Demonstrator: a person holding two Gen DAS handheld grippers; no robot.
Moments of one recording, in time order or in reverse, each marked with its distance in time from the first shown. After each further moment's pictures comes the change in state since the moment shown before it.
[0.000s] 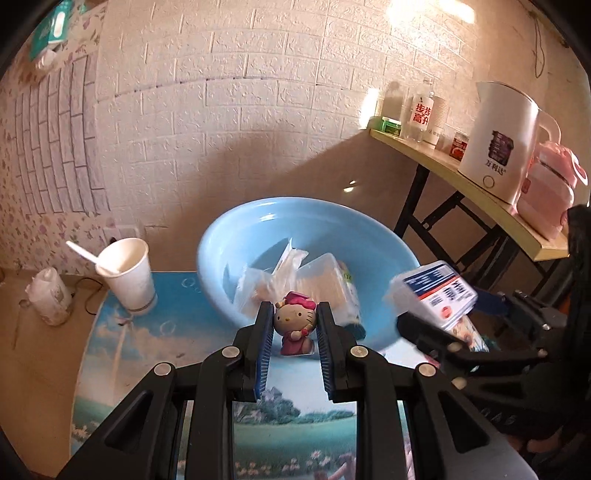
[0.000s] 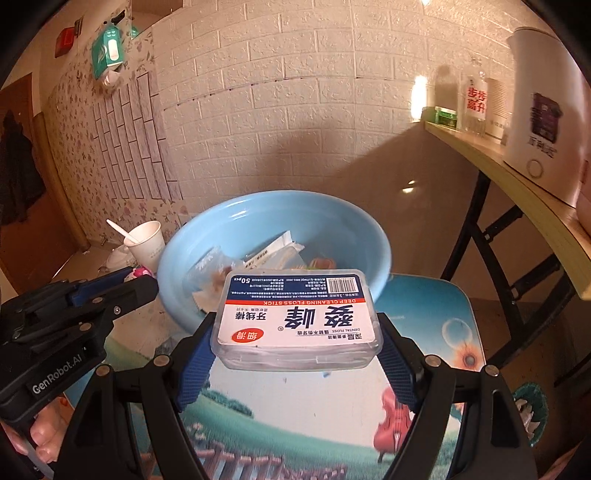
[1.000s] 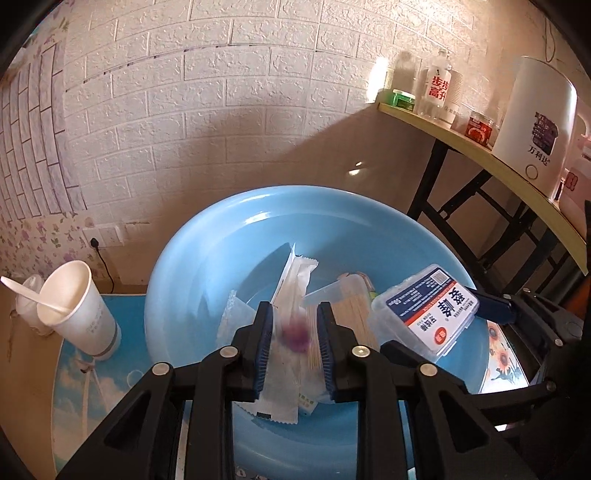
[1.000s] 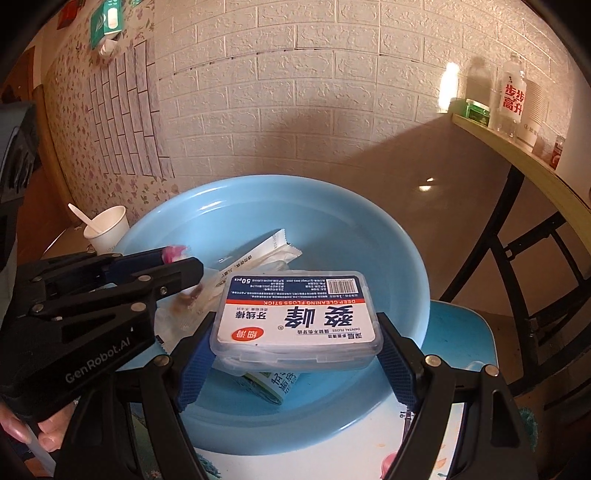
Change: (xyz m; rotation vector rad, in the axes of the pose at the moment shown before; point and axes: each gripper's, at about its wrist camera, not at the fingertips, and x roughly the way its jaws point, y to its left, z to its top) left arm 0.091 0.010 0.025 0.036 0.067 -0.008; right arm 0.078 -0.005 0.022 -0.065 0.057 -0.010
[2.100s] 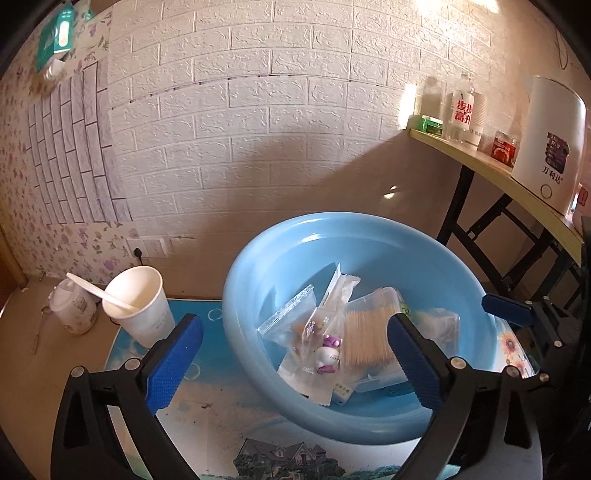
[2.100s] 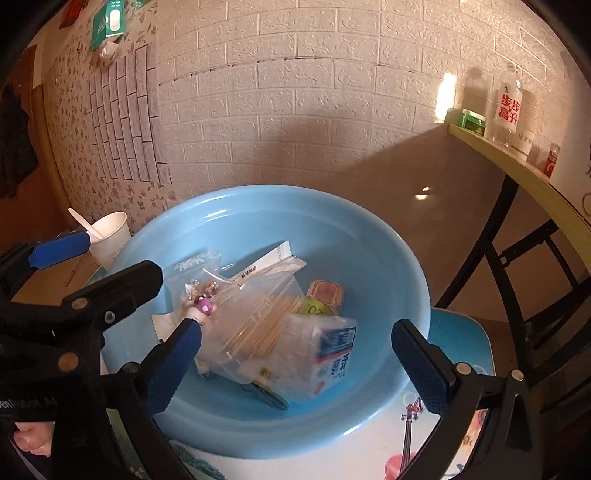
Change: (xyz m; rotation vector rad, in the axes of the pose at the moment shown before) left arm -0.045 0.011 -0.007 -0.028 -0.085 0.158; right arm -0.007 0.009 0.005 0.014 -0.021 -0.038
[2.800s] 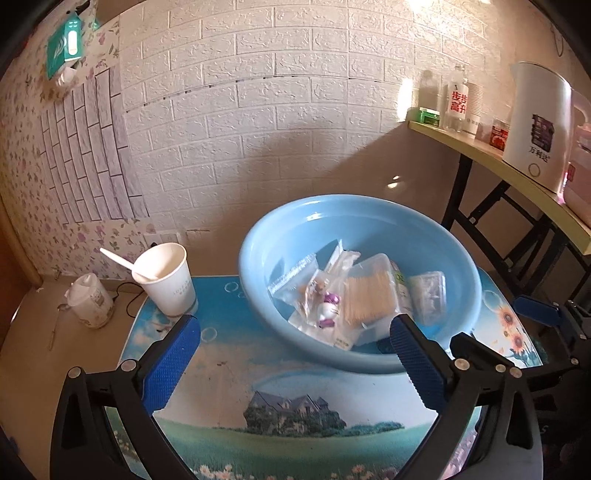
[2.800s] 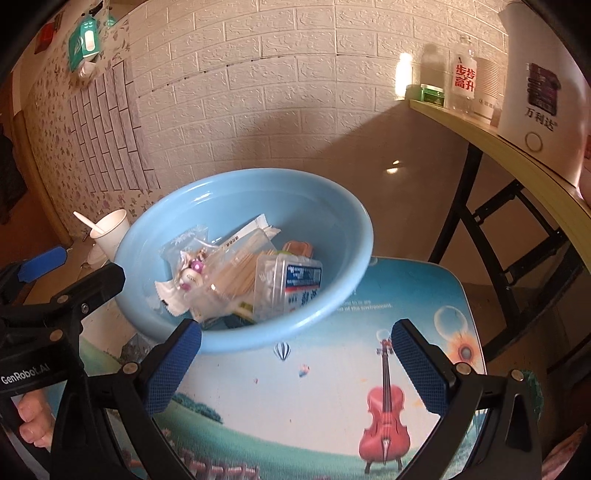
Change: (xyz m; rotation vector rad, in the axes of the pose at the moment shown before) left arm -0.042 -0.011 -0.026 0.018 0.015 0.046; right arm -0.050 -0.017 -0.040 0.106 0.024 -0.021
